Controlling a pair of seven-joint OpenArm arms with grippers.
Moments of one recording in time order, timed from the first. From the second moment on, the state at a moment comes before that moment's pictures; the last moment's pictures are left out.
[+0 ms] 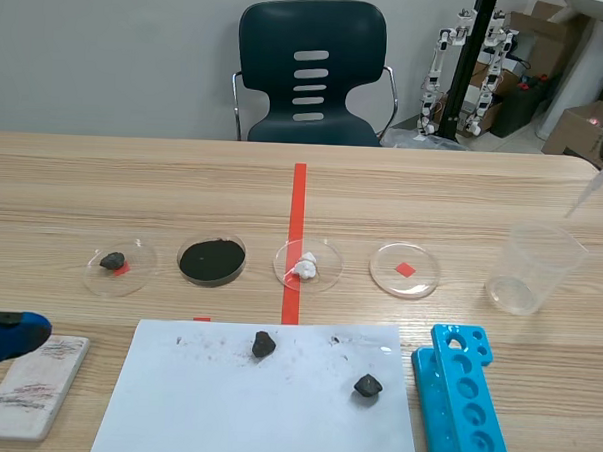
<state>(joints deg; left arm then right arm) 72.1 -33.7 -8.1 123.3 -4.4 -27.9 -35.2 -33.3 22.2 21.1 132.5 18.7 4.2 -19.0</state>
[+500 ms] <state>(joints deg) 72.1 -33.7 -8.1 123.3 -4.4 -27.9 -35.2 -20.6 22.0 21.1 118.1 18.8 3.9 -19.1</state>
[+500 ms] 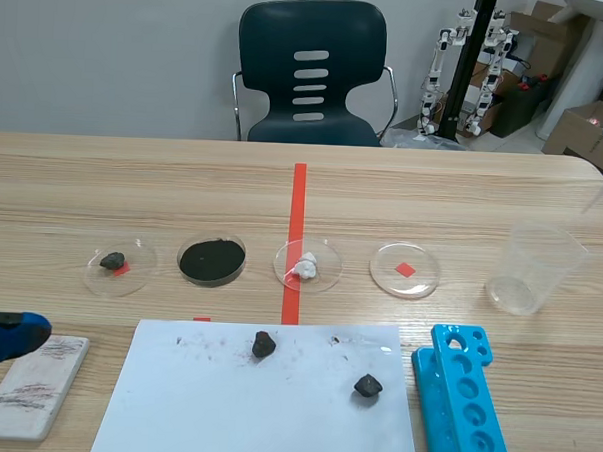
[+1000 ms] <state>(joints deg) 72.1 -33.7 -8.1 123.3 -4.4 -27.9 -35.2 -11.7 22.0 14.7 105.0 18.8 5.8 -19.0</state>
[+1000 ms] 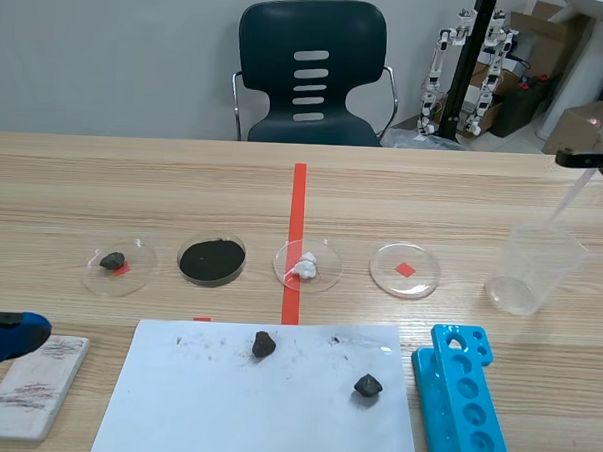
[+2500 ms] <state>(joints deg) 72.1 -33.7 -8.1 123.3 -4.4 -27.9 -35.2 -9.8 21.9 10.7 82.4 16.3 9.1 -3.5</state>
